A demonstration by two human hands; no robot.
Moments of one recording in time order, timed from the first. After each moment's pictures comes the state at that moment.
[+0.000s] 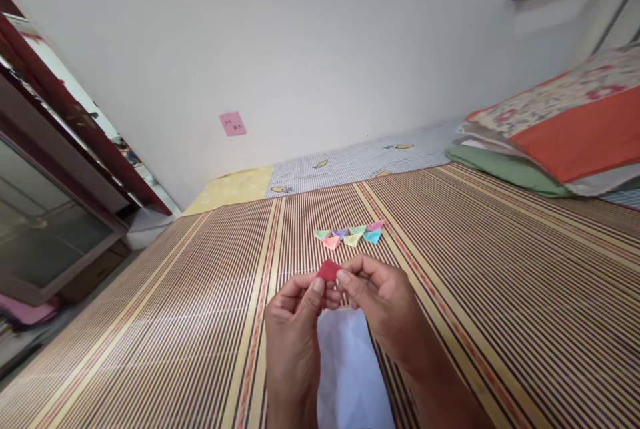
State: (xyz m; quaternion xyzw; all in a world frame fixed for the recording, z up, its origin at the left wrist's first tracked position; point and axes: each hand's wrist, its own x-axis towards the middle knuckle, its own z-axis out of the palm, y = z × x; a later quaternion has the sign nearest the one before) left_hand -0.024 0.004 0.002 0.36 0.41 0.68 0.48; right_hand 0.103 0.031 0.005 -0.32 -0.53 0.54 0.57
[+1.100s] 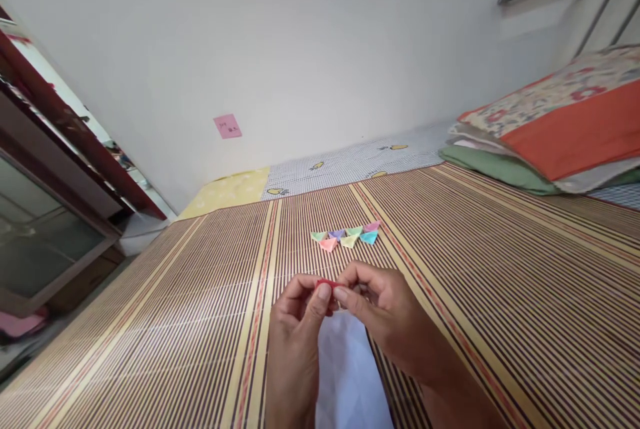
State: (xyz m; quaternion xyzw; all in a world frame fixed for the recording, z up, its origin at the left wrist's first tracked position) left_hand -0.023 -0.002 0.005 0.41 0.41 0.65 0.49; right_hand 0.114 0.025 0.016 -0.31 -0.63 0.51 0.51
